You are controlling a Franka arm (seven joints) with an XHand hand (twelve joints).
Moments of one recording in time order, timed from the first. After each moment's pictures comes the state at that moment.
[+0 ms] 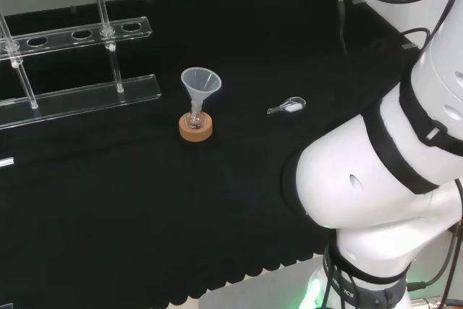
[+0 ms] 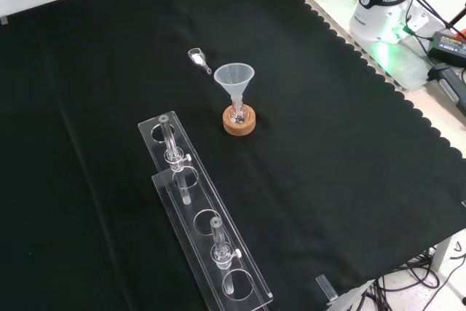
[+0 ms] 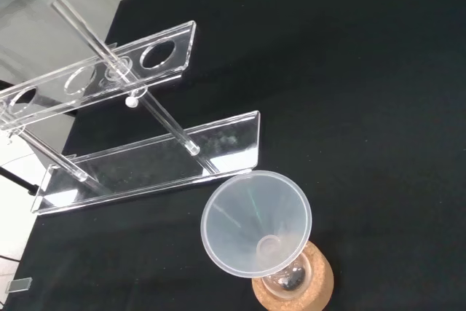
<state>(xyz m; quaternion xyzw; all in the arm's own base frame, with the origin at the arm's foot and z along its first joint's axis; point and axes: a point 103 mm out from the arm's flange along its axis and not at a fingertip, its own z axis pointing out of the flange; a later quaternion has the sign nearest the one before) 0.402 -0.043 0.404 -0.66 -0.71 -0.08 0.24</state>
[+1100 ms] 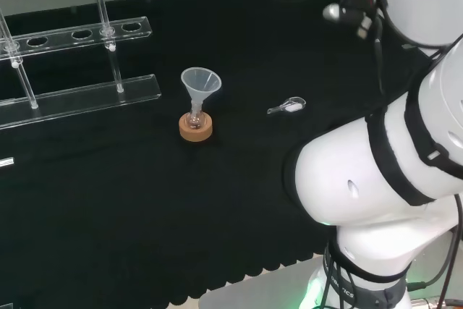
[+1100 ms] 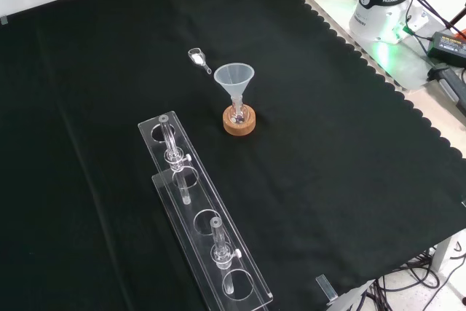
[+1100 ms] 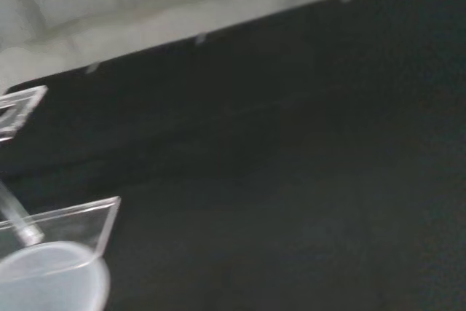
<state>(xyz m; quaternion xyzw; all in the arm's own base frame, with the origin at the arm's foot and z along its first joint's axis) 0.397 -0.114 0.334 -0.72 -0.68 -0.12 0.08</state>
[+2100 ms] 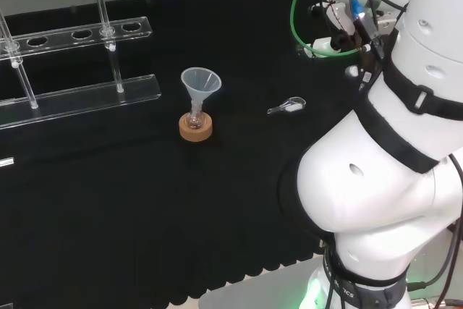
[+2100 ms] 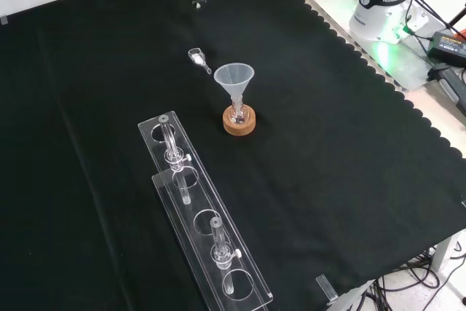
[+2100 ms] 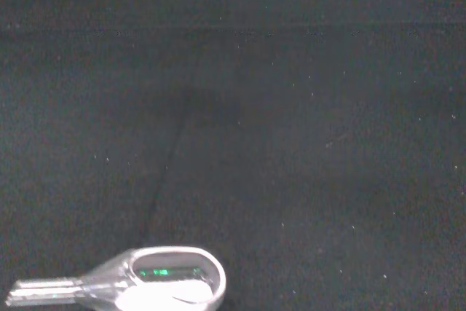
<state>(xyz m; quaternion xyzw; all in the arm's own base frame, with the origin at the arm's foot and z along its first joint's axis) 0.429 -0.204 0.187 -0.71 -0.70 -0.05 -0.01</state>
